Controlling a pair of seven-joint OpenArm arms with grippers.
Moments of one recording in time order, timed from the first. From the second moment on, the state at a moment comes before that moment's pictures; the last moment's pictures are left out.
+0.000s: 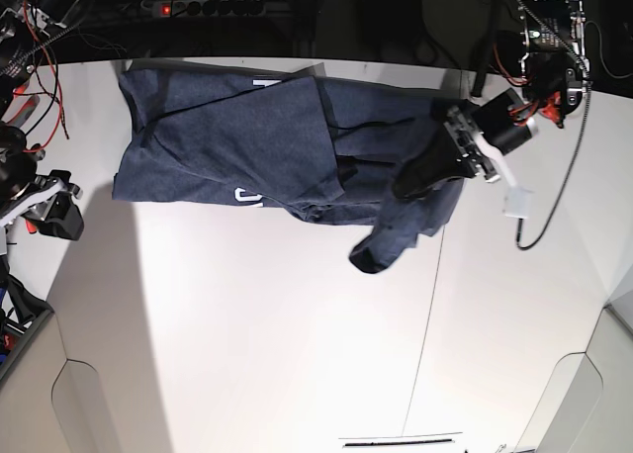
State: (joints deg) left arm 12.7 -8.1 -17.4 82.2 -80.2 -38.5 61.2; right arm -3.1 7.3 38.6 102.9 38.4 31.3 -68.7
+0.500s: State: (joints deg) left arm 11.8 -6.8 -7.8 82.2 -72.5 -38.5 58.5; right arm -6.4 7.0 38.6 102.9 40.2 31.3 -68.9
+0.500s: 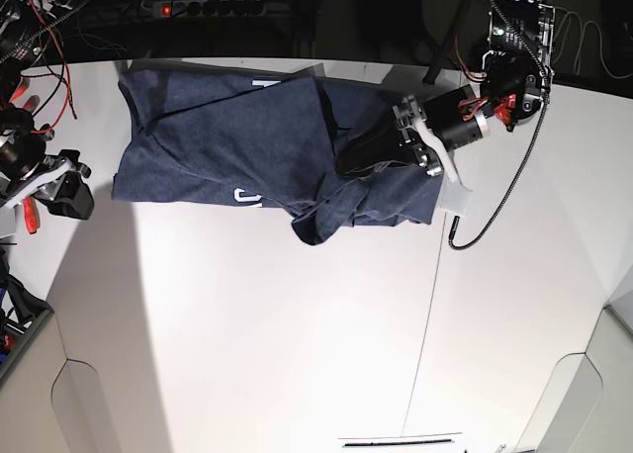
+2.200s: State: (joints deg) left arm 7.8 -10.3 -18.1 82.2 -78.0 -38.5 64.7; right arm -9.3 17.0 32.0 72.0 55.6 31.7 -73.1
